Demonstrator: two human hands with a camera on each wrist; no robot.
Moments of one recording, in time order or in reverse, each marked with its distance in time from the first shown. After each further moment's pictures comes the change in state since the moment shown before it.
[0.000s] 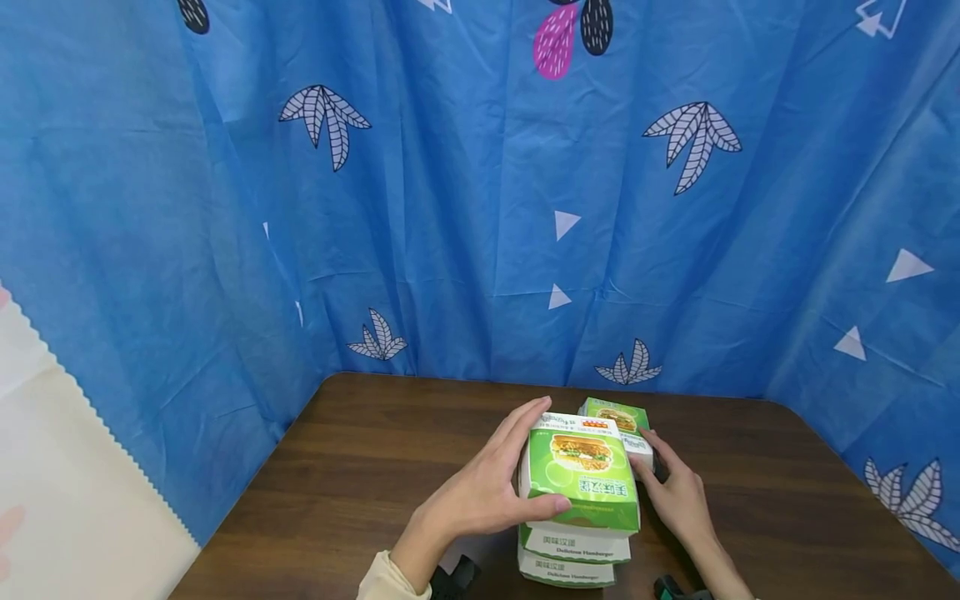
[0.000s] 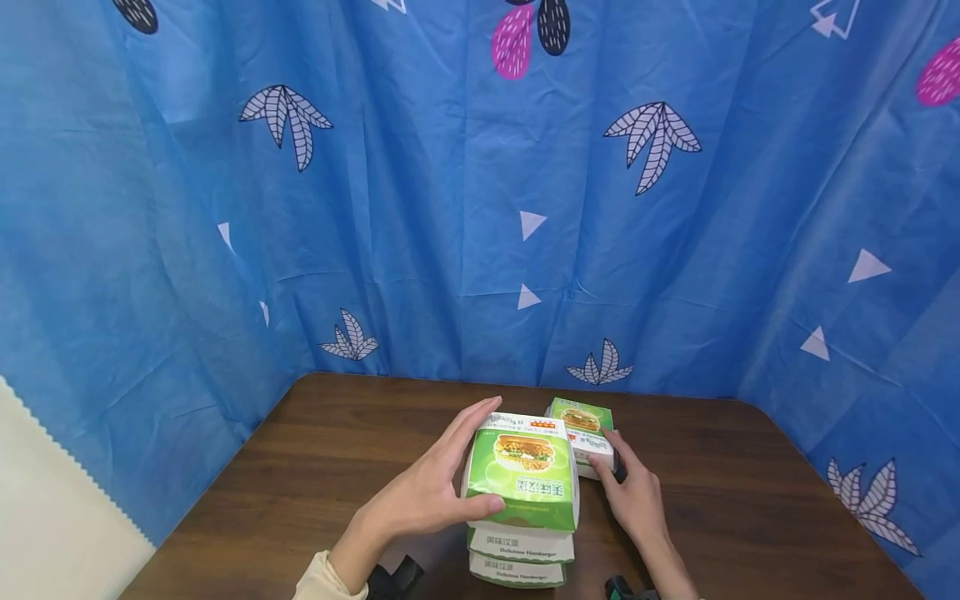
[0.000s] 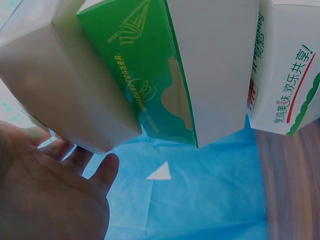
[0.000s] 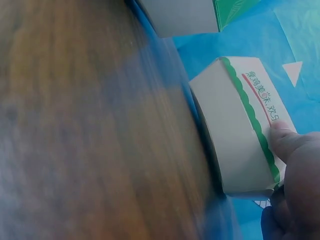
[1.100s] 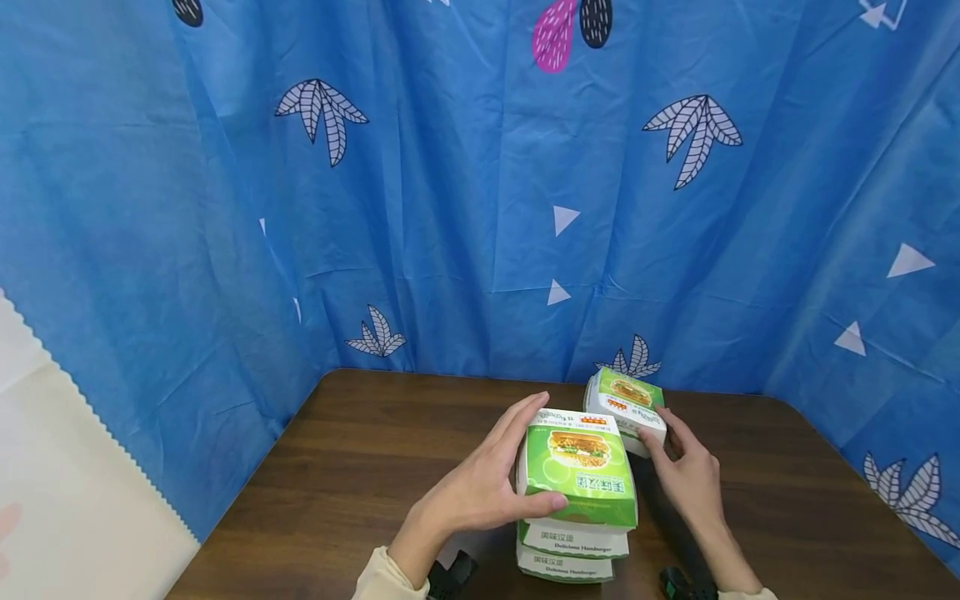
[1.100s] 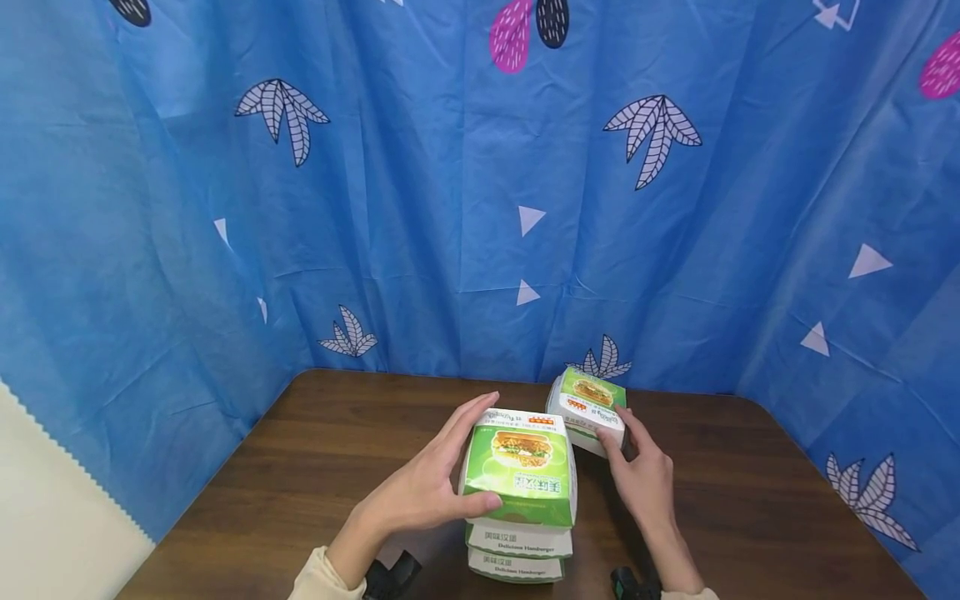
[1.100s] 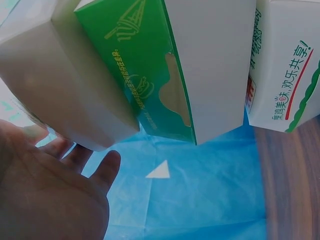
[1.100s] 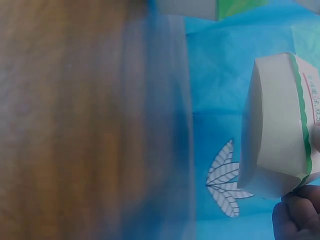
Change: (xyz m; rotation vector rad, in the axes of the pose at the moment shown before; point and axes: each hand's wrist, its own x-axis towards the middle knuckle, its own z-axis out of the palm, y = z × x) left_hand 0.000 0.001 -0.002 0.005 -0.011 -0.008; right_hand 0.009 -0.029 -0.022 0.090 0.206 -0.035
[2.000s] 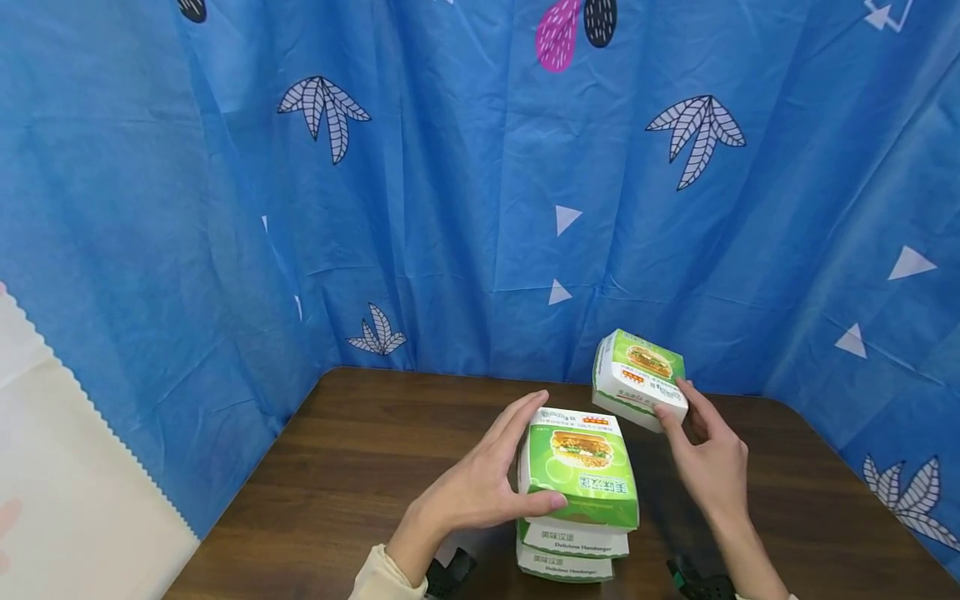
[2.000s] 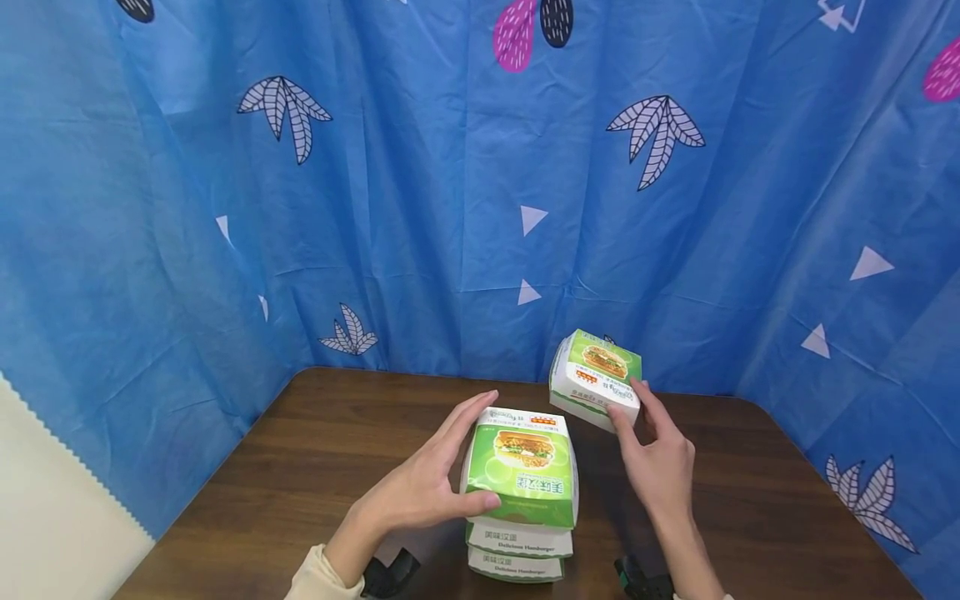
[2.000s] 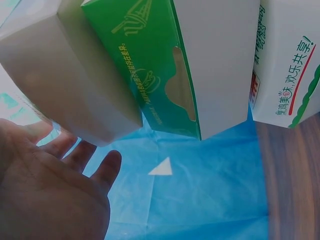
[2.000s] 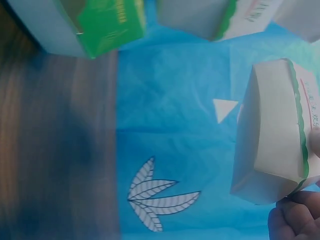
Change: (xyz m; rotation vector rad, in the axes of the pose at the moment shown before) left_hand -0.002 0.001 -0.003 -0.001 0.004 -0.004; right_hand 0.006 -0.056 -0.036 0.035 0.158 -0.049
